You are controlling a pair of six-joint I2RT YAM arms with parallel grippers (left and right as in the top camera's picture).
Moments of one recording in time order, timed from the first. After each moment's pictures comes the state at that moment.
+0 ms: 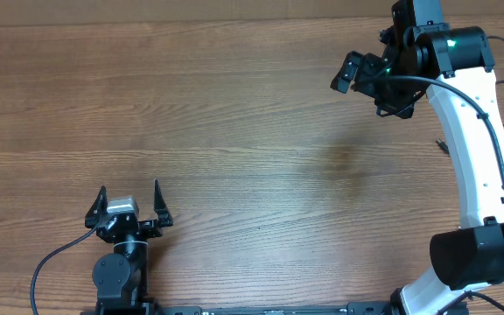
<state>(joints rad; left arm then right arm) 0.02 0.01 0.01 -0.07 -0.11 -0.01 0.13 1.80 1.93 -1.34 -0.22 0.46</state>
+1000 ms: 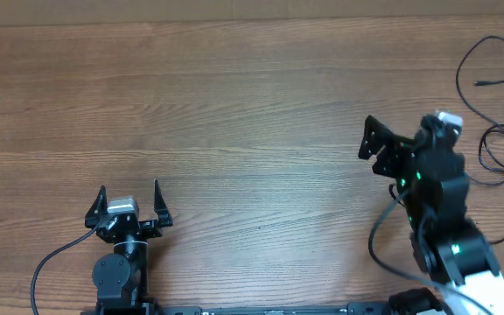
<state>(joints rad) 0.02 0.01 0.01 -0.07 -0.11 0.00 0.23 0.80 0.68 -0.26 0.21 0.46</state>
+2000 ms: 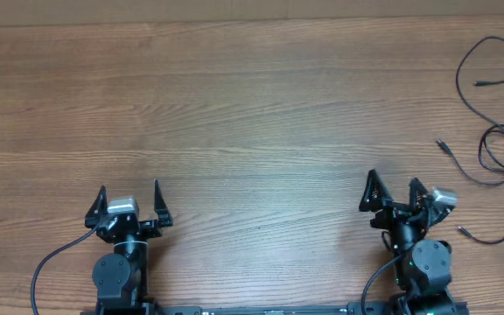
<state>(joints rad) 0.02 0.01 0.01 -0.07 -0.11 0.00 0.23 0.13 0.02 -0.01 0.23 0.46</state>
